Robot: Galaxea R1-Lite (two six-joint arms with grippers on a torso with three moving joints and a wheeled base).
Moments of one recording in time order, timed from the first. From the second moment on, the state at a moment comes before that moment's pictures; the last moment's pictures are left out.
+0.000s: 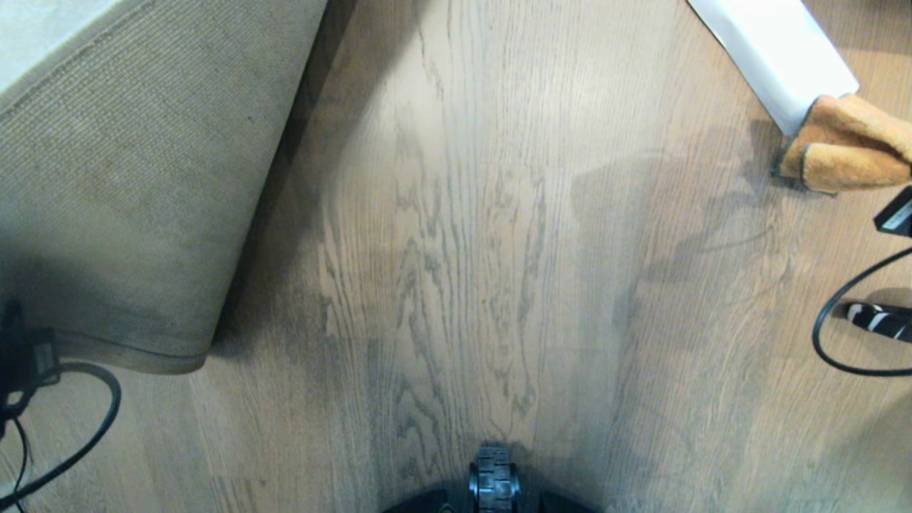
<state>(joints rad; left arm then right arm) 0.15 1.25 -0.13 -1.20 0.58 0.34 -0.24 1.60 -0.50 -1.52 -0.18 -0.04</state>
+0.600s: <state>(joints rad) 0.14 1.25 -0.12 -1.20 0.58 0.34 -0.36 1.46 -0.06 -1.52 -0.05 -0.08</state>
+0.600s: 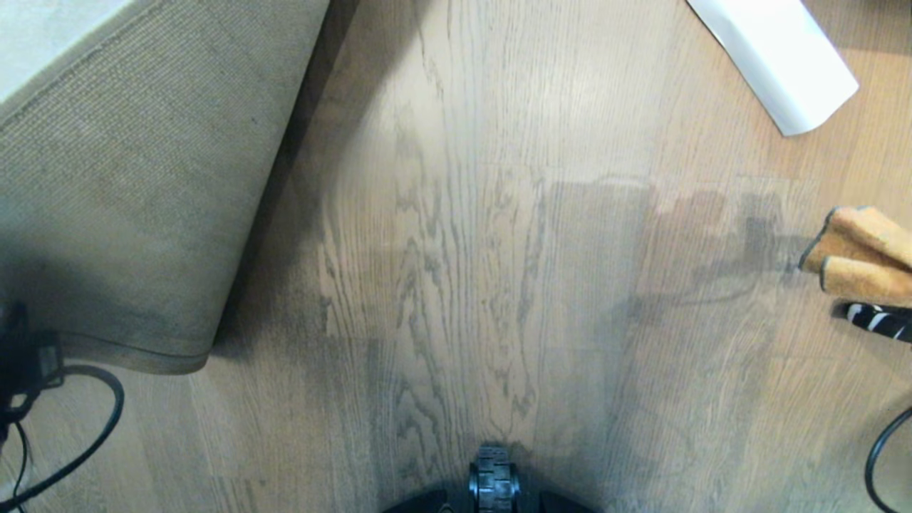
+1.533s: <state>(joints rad) 0.14 1.26 -0.12 -1.20 0.58 0.34 -0.35 1.71 -0.03 -1.52 0.10 -0.09</state>
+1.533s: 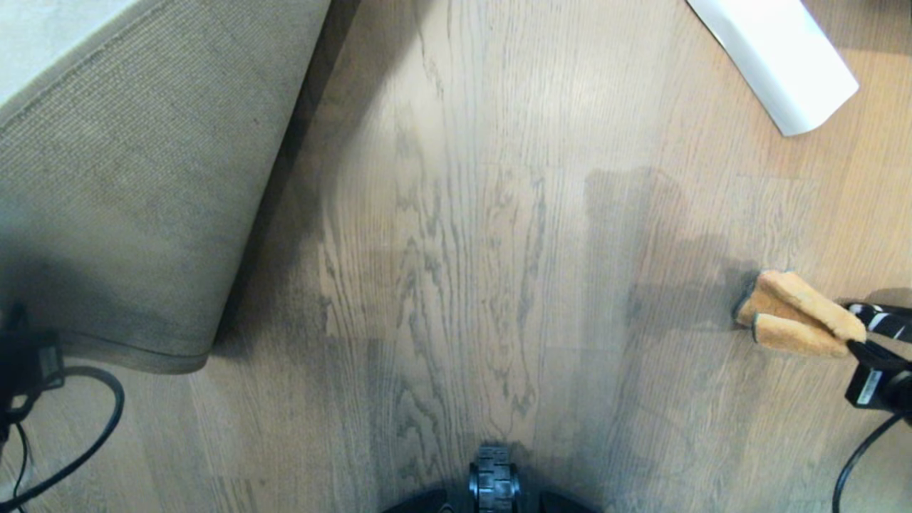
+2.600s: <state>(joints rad) 0.14 1.26 -0.12 -1.20 0.60 0.34 -0.27 1.82 -0.12 -1.52 0.10 -0.09</state>
